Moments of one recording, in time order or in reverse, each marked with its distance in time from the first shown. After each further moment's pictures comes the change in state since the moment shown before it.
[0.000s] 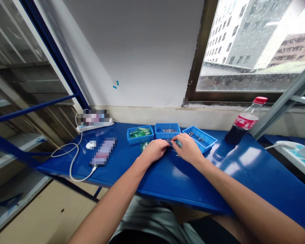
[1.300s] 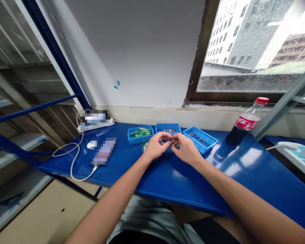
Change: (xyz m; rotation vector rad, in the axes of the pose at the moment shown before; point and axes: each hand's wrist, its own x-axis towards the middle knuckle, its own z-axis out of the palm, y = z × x) left_hand 0.008 0.012 0.003 -0.826 0.357 -0.276; right_hand 0.000 -0.011 0.007 0.302 0.052 0.050
